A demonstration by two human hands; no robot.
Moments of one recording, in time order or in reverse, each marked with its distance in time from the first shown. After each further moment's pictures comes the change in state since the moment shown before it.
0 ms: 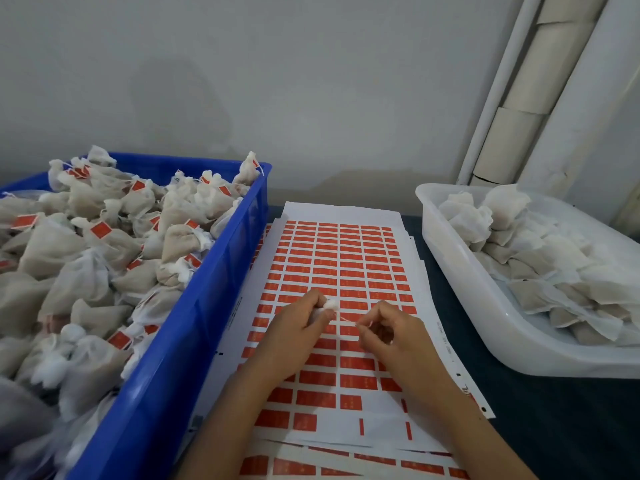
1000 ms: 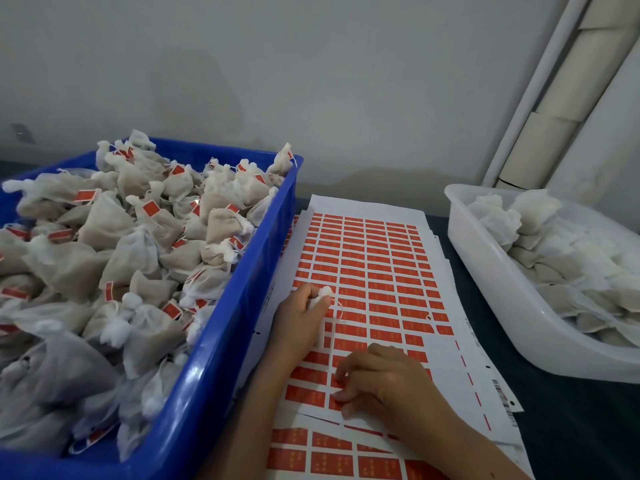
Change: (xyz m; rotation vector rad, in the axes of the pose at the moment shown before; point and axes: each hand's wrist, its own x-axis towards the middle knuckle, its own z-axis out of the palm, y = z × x) left_hand -0.010 -0.031 -0.015 -0.197 0.193 -0.218; right_hand -0.044 -0.035 0.028 -0.490 -0.334 -0.553
